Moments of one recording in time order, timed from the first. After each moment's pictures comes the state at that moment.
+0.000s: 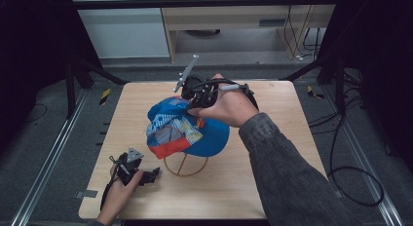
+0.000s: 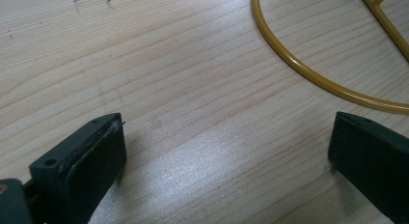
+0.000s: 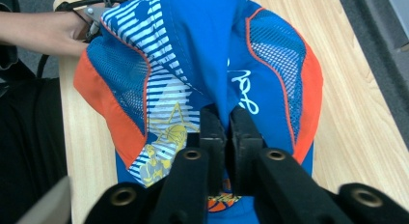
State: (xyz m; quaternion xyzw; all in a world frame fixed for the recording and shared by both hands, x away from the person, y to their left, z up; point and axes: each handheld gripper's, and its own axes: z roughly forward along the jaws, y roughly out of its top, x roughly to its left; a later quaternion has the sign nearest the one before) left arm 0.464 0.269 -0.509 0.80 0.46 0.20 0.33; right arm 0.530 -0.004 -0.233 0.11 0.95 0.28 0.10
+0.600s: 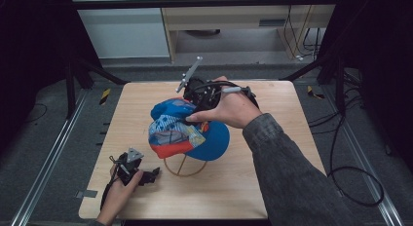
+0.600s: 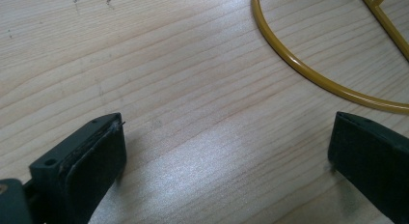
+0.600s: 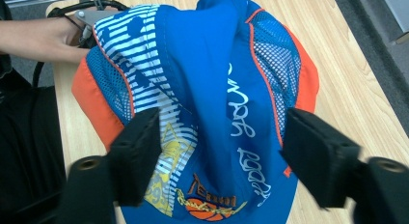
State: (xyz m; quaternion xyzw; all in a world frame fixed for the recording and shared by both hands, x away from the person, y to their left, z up) left arm 0.464 0.269 -0.509 0.80 0.46 0.20 0.33; right arm 0.529 -0.008 -0.239 0.13 0.94 0.29 0.10
